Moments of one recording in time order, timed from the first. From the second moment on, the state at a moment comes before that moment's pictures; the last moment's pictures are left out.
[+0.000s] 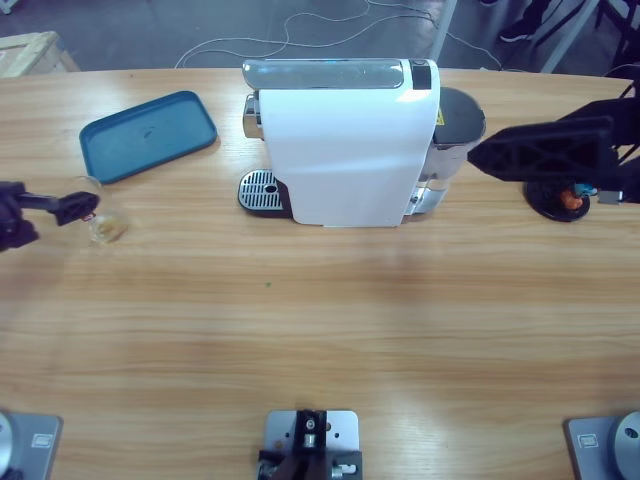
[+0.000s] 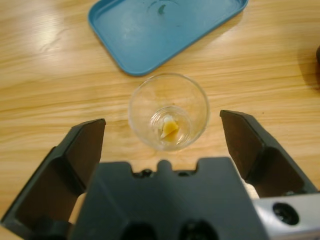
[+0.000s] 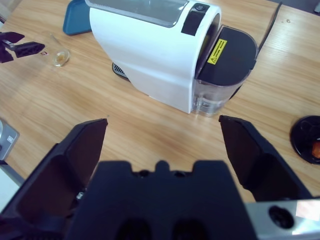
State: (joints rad) arm 0 -0.64 1.33 -0.38 -0.18 0.43 -0.27; arm 1 1.01 1.27 -1.10 0.57 -0.28 0.47
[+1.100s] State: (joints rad) arm 0 -0.60 1.33 -0.42 -0.30 -0.12 0.33; arm 1 1.01 1.06 -1.12 0.83 -0.34 0.44
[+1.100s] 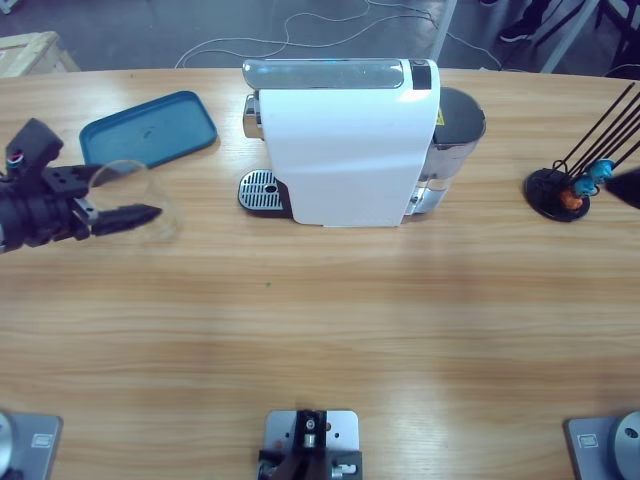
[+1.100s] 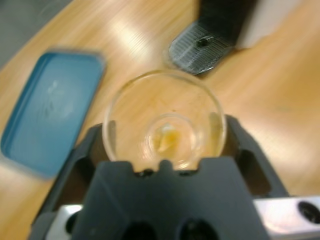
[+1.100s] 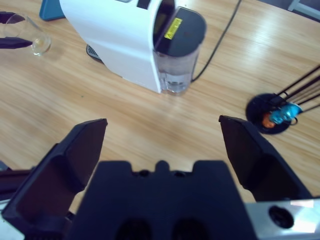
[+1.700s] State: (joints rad) arm 0 -0.40 1.77 -0.77 -0.20 -0.62 0.80; arm 1 1.01 0.94 -1.11 0.98 -0.36 0.42
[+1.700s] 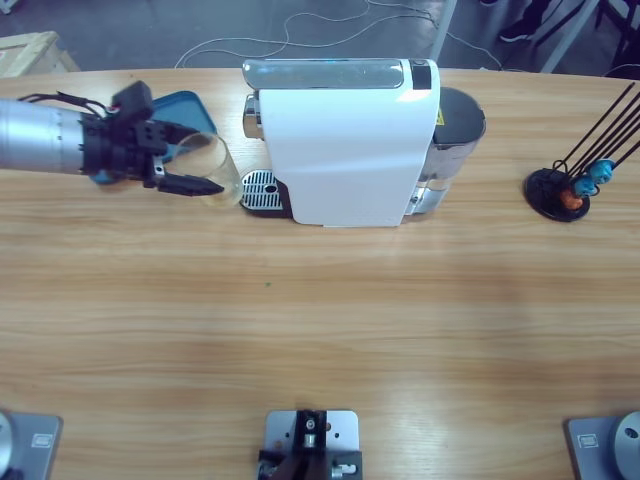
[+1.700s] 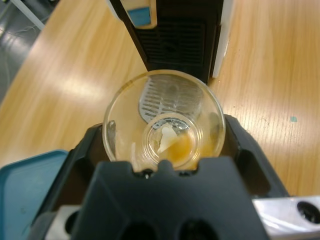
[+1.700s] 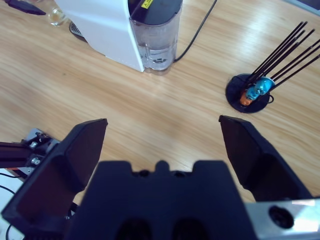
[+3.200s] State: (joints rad) arm 0 -0.47 1.88 -0.83 -0.31 -0.66 0.74; arm 1 1.01 0.96 -1.13 0.98 -0.37 0.42
